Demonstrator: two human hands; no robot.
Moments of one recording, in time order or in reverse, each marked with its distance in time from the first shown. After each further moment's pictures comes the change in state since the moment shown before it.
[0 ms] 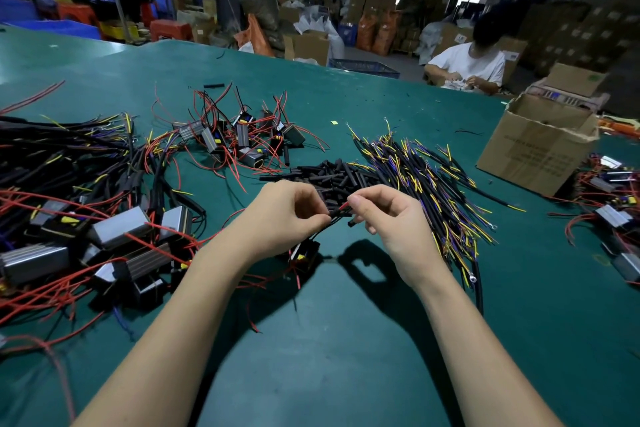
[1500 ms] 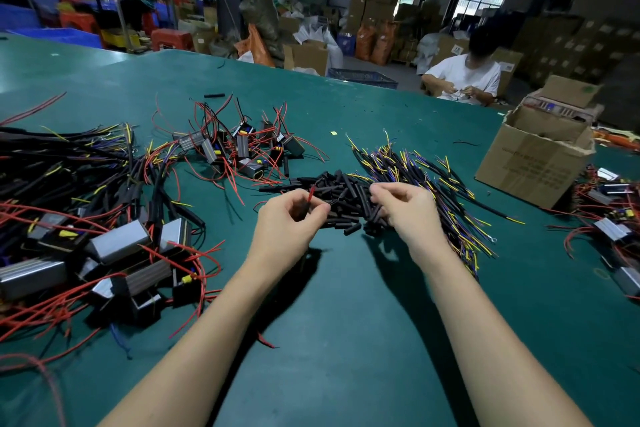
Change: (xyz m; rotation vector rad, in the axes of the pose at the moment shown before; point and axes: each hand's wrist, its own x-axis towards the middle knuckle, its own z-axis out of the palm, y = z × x) left_hand 0.012 -0.015 0.037 -0.441 0.368 -0.059; right_hand 0.050 0.014 -0.024 -0.261 0.259 0.192
